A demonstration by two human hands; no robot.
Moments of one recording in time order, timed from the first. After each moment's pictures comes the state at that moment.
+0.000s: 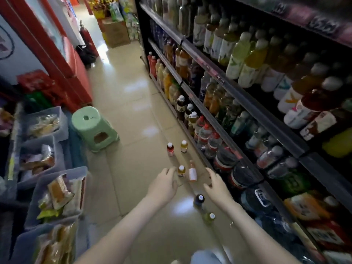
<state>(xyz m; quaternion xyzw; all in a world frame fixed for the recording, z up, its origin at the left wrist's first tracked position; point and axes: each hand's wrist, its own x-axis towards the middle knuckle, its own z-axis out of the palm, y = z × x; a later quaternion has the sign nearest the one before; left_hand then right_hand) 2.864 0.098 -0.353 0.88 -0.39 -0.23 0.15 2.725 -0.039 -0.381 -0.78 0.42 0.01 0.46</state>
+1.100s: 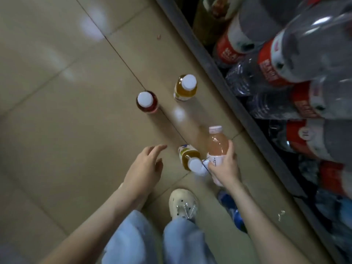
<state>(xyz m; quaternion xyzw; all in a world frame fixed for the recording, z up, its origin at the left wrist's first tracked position) 3.179 -0.103 -0.958 0.79 -0.40 -0.44 0.14 2.966 -0.222 -1.015 -0.60 0.68 0.15 0.40</state>
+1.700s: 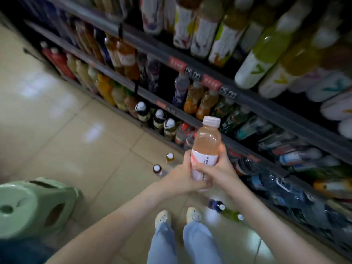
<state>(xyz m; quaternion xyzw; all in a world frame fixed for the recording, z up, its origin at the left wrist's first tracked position) 3.198 -0.159 -0.374 0.58 -0.54 -0.58 0.19 3.059 -0.191 -0.354 -0.46 0.60 -0.26 0.60</state>
